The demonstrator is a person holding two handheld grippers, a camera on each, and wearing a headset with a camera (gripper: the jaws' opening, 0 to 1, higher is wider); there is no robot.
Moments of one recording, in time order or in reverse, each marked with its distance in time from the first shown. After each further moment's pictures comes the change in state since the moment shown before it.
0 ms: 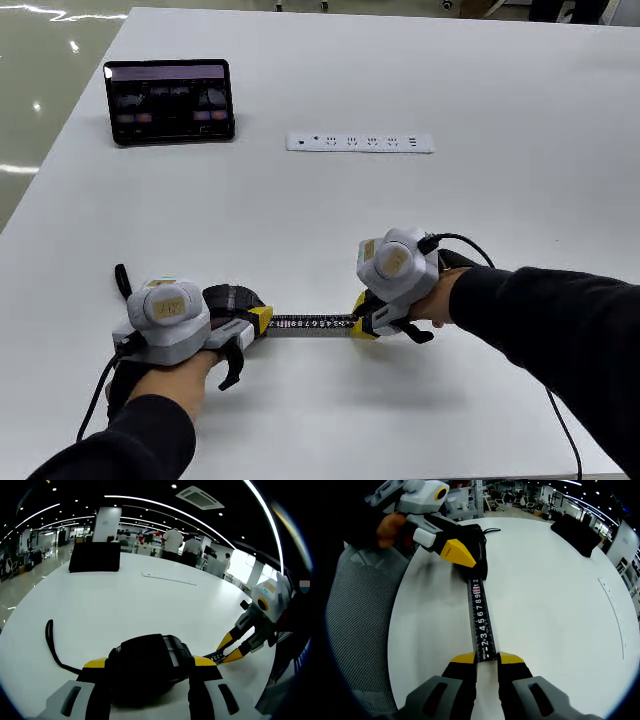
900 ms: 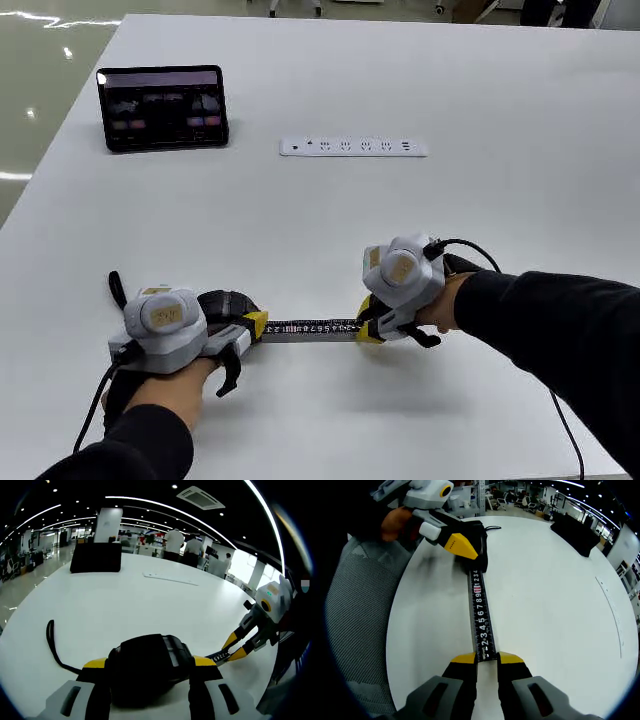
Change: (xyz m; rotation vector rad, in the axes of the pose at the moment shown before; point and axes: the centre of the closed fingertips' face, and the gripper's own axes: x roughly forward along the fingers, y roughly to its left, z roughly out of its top) left arm 0.001 0.000 0.002 0.001 -0.006 0.015; right arm -0.010 -0.005 -0.015 -0.026 0.008 -0.009
